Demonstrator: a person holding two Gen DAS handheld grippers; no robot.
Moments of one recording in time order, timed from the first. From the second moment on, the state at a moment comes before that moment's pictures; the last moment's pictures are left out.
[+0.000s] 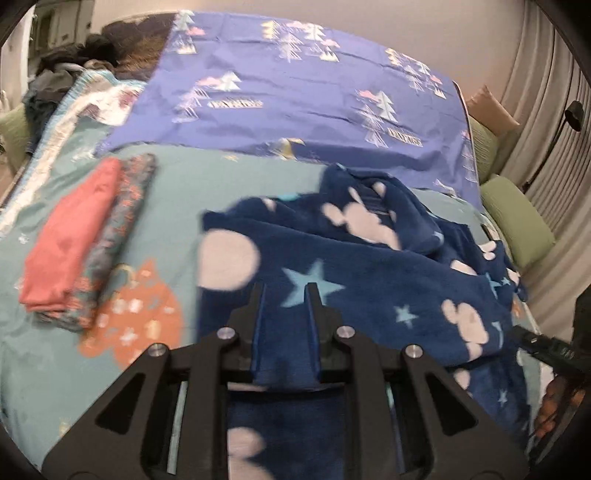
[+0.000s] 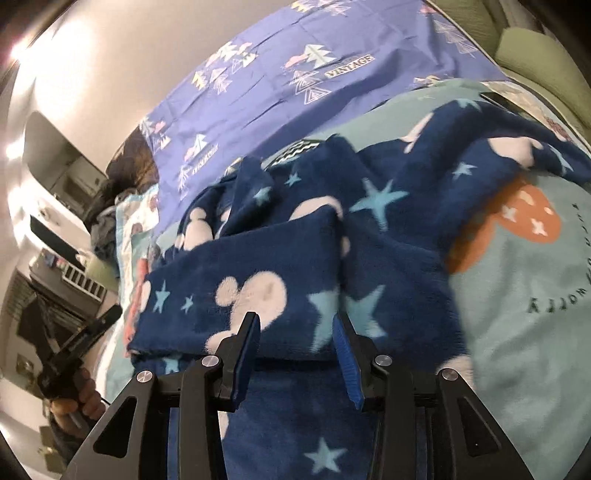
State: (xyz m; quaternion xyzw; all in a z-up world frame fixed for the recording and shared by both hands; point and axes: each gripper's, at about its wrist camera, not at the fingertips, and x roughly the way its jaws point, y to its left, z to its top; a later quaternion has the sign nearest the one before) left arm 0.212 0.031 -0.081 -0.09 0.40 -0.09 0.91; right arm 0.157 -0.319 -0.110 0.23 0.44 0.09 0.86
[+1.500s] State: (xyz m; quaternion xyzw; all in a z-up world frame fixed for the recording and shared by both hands) left arm 0.193 -0.076 -0.079 -0.01 0.38 -0.16 0.91; right arm 0.171 -0.557 -0.175 0.54 0.28 -0.07 0.79
